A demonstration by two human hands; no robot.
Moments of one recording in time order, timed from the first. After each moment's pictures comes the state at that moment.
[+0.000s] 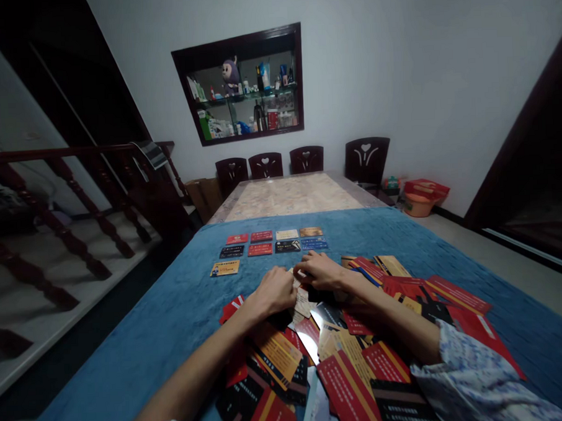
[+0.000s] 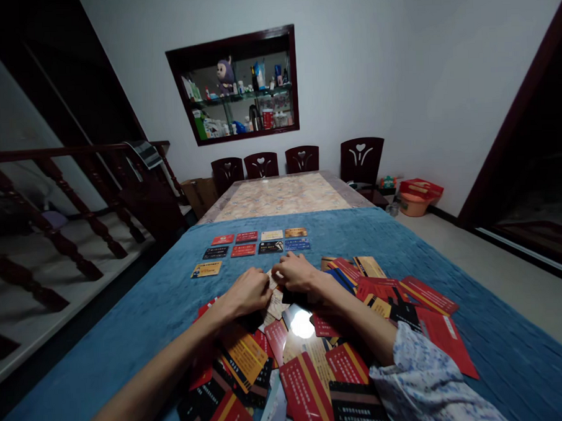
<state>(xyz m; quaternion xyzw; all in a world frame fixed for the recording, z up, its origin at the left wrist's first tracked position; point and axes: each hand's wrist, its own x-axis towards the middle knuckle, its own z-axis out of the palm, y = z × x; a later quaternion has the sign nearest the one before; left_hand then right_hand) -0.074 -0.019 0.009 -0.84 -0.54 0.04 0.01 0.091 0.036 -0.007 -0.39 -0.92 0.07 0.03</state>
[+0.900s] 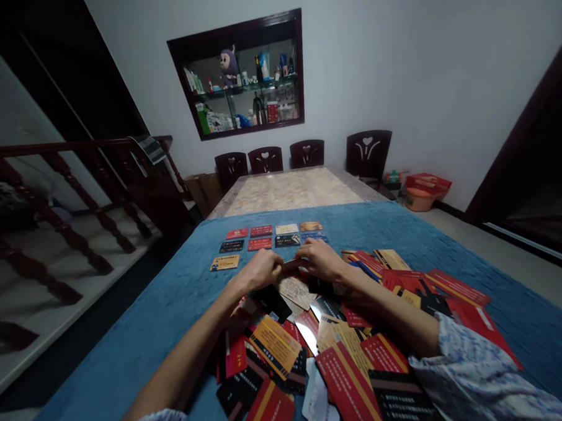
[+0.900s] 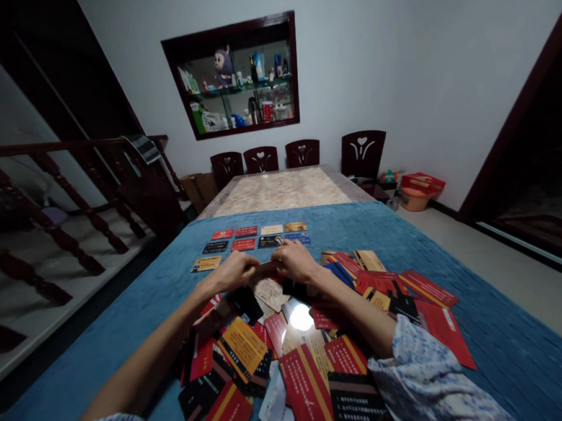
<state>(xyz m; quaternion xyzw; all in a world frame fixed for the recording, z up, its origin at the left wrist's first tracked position) -0.108 0.003 0.028 -0.86 -0.50 -0.09 -0.10 0.091 0.041 -0.012 -0.37 -0.91 0.01 0.17</state>
